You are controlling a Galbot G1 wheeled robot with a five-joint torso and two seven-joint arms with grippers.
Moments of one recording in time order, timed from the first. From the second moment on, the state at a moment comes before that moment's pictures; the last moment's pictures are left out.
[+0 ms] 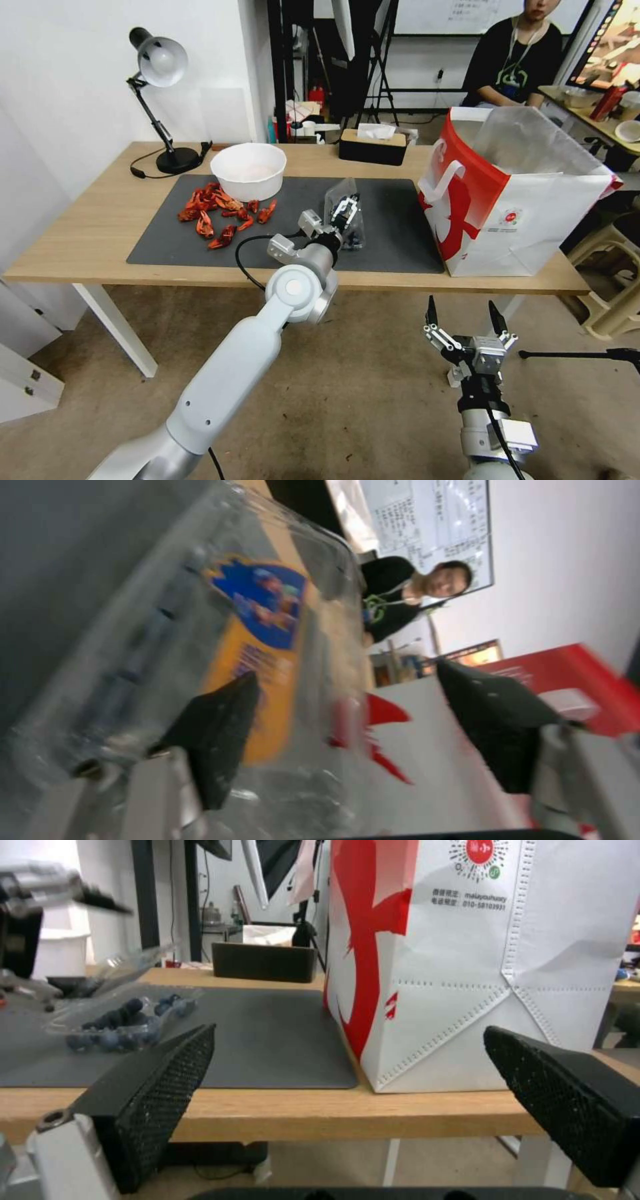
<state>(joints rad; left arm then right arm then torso) 0.71 -1.38 0.12 -1.67 -1.57 -0.10 -0.47 -1.76 1.31 0.40 2.17 0.02 0.23 0.38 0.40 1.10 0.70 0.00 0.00</state>
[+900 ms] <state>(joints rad) 0.66 -1.34 0.25 -1.60 -1.34 -0.05 -0.51 -1.54 1.13 0.45 2.34 0.64 -0.15 0.48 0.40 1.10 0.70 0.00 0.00</state>
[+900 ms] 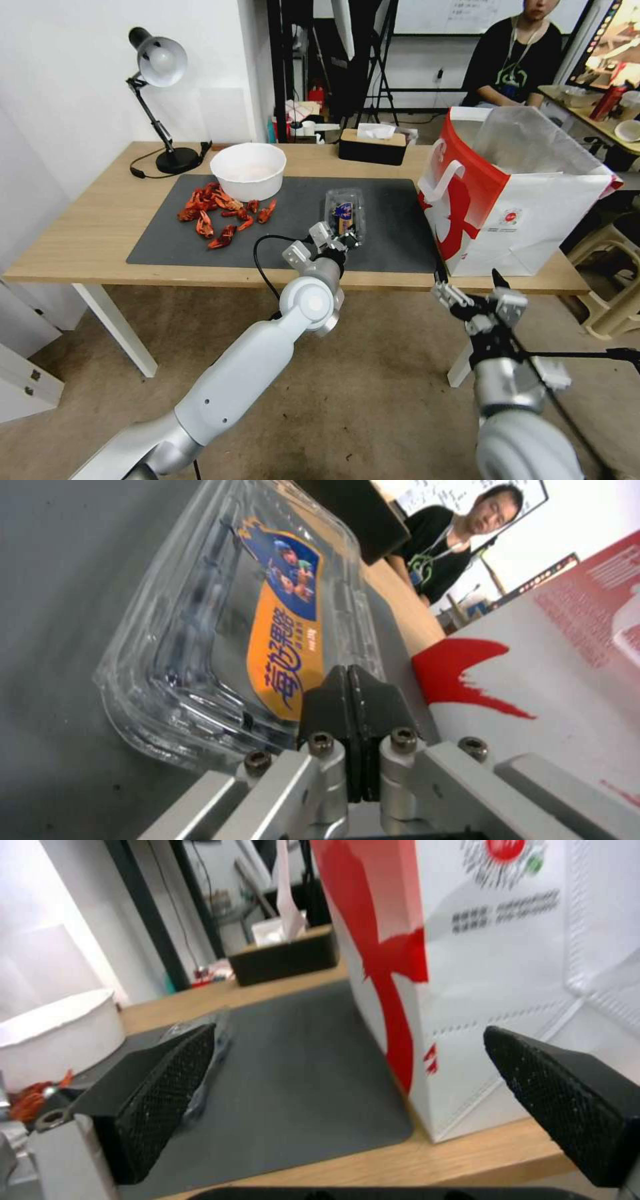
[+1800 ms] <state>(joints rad) 0.64 -1.34 0.27 -1.57 -1.32 -0.06 -0.52 -0.87 0.96 0.16 1.95 1.42 -0.29 0.55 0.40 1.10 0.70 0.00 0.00</state>
